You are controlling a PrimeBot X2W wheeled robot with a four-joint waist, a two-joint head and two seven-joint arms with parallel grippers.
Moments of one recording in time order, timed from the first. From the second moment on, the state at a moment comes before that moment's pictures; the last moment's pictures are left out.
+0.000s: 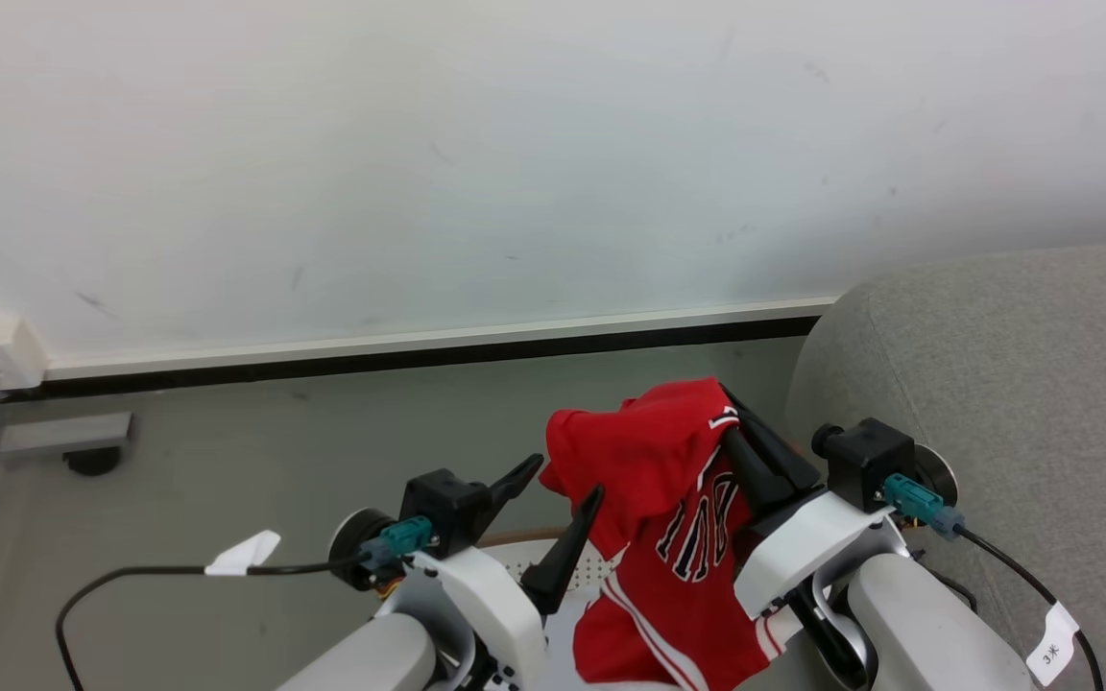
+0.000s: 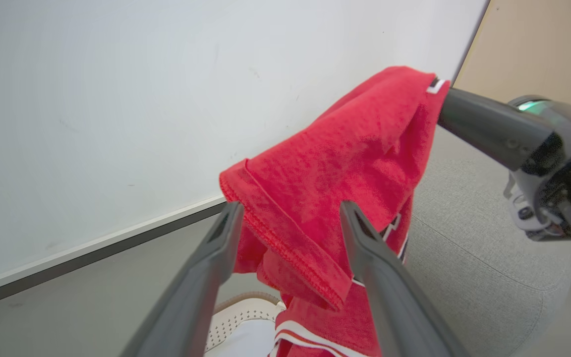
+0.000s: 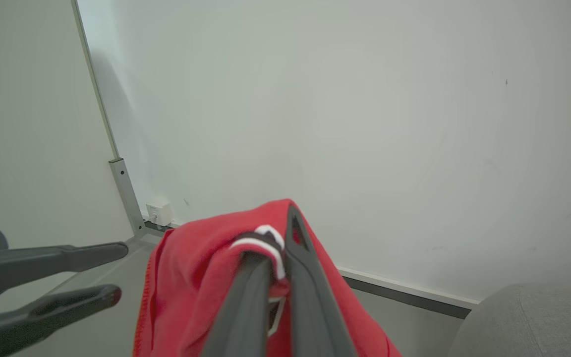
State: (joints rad) left arm -0.56 0.26 -0.92 0.42 -0.67 0.08 -0.22; right arm -0.57 -0.05 0.56 0.63 0.46 0.13 -0.26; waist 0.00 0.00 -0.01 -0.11
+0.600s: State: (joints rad) left arm -0.55 0.27 -0.92 0.41 -0.68 0.08 -0.23; right arm -0.54 -0.05 0.49 0.56 0.37 0.13 -0.26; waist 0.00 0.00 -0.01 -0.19
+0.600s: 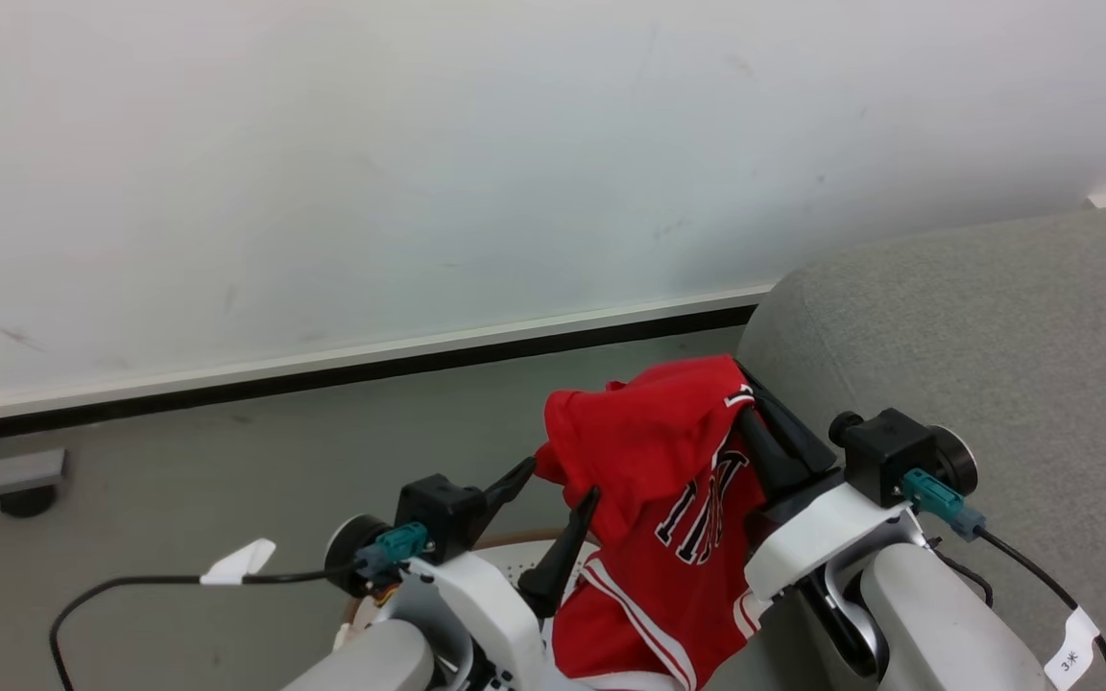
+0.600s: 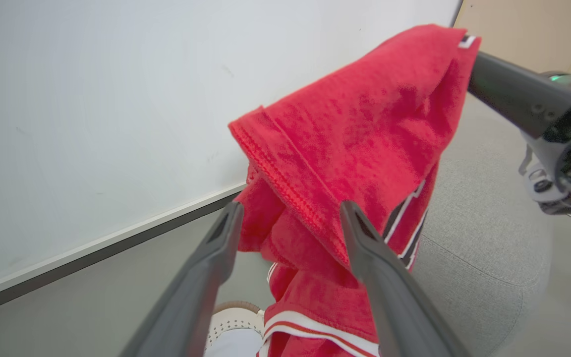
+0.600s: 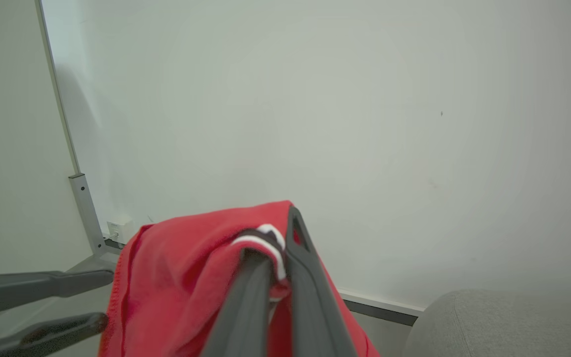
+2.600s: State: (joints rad) left arm -0.78 0.33 -1.01 0.12 -0.55 0.06 -0.13; right arm -1.02 -0.42 -0.26 0.58 0.01 0.13 -0.11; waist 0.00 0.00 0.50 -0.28
